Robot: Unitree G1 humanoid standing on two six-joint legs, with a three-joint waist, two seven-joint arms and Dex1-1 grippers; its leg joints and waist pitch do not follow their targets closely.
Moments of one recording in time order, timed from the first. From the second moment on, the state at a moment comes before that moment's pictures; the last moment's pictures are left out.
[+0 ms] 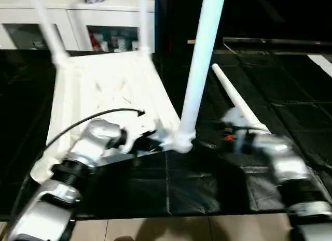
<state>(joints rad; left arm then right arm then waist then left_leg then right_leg) -0.64 0.42 -0.33 0.61 0.06 0.10 -1.25 -0.51 -0.39 0.06 0.60 0.16 0.03 1.25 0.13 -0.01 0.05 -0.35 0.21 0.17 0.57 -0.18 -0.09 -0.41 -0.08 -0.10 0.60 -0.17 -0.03</state>
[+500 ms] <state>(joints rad) -0.68 0.42 -0.40 0.65 0.08 -0.03 -1.39 -0.59 -0.37 0.20 0.69 0.10 -0.07 1.39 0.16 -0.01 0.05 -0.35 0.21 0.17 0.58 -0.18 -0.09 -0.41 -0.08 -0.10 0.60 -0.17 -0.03</state>
